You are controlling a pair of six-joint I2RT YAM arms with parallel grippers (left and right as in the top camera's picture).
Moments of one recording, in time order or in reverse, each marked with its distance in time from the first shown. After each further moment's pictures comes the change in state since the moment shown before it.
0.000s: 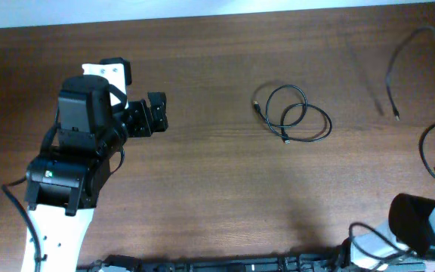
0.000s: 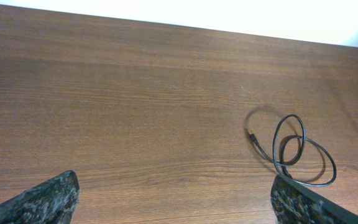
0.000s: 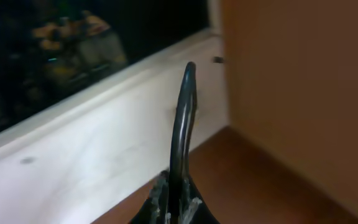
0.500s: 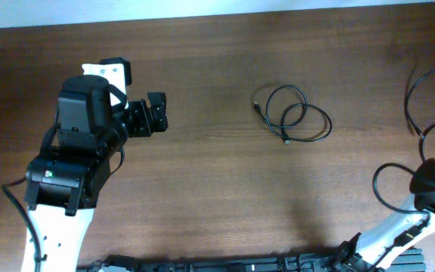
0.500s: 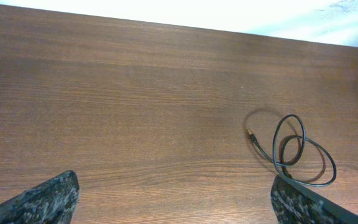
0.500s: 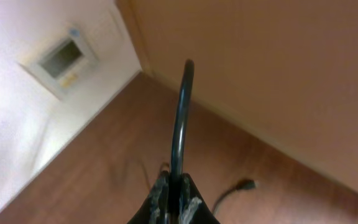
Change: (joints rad) left arm 0.000 0.000 0.000 0.000 0.000 0.000; right arm -0.281 0.256 0.000 -0.111 -0.016 -0.003
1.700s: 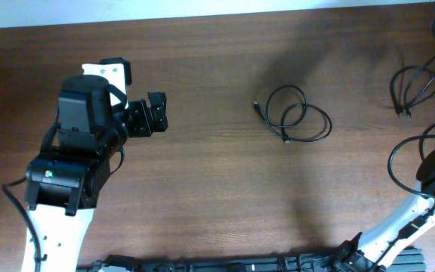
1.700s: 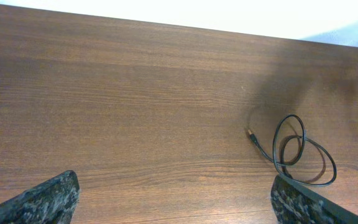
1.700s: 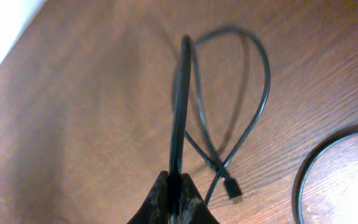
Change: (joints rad) left arm 0.000 0.000 0.000 0.000 0.000 0.000; right arm -0.058 0.124 -0.558 0.177 -0.520 -0.126
